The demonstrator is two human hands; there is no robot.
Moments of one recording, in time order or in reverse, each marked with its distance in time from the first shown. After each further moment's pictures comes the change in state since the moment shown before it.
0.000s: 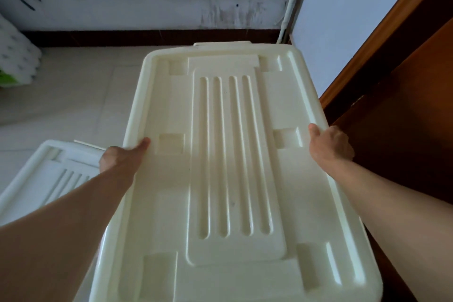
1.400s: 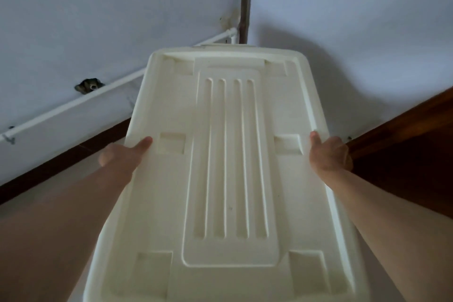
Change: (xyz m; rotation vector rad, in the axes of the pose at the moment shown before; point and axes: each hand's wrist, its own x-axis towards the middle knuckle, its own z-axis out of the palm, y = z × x) left_hand 0.357 0.534 0.154 0.282 -0.312 0.434; right_hand 0.351 -0.278 0.044 0.239 0.139 0.661
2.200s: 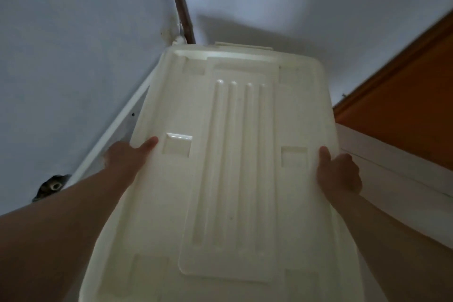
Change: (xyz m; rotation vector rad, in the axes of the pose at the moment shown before) left_hand 0.167 0.139 0.007 0.336 -0.273 0.540; right_hand -0.067 -0.057 0.086 0.132 0.158 0.545
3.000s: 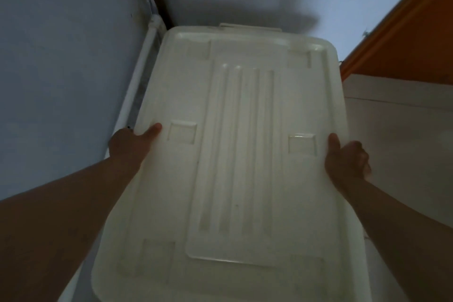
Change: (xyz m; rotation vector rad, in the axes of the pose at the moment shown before) left_hand 0.158 -0.018 0.028 0.053 -0.160 0.229; right_hand -0.049 -0.026 0.143 0.165 0.104 0.302
